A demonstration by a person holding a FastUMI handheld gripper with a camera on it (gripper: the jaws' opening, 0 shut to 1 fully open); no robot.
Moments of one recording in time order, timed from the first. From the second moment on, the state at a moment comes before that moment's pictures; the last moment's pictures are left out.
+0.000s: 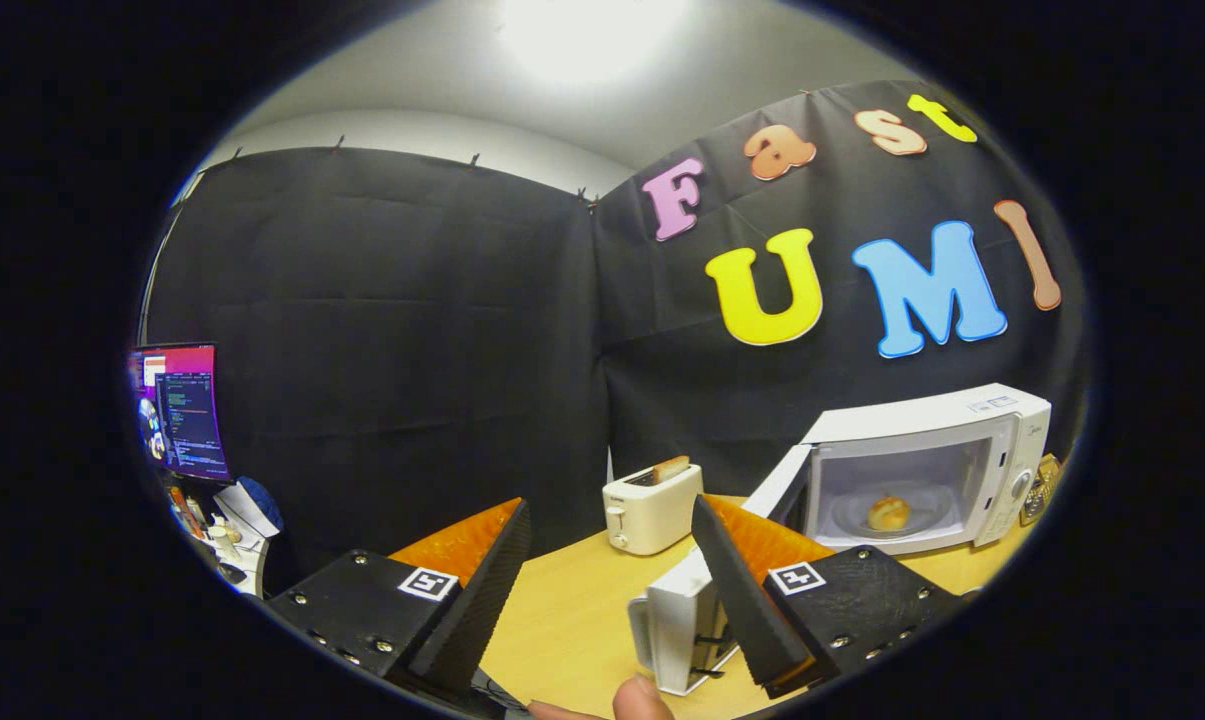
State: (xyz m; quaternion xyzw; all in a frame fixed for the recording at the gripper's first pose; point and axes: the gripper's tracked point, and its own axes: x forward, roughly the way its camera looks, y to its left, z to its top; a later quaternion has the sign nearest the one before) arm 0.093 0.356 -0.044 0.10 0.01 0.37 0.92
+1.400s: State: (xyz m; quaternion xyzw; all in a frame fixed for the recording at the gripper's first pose) arm 0.174 0.284 -0.186 -0.02 0.07 0.15 0.99
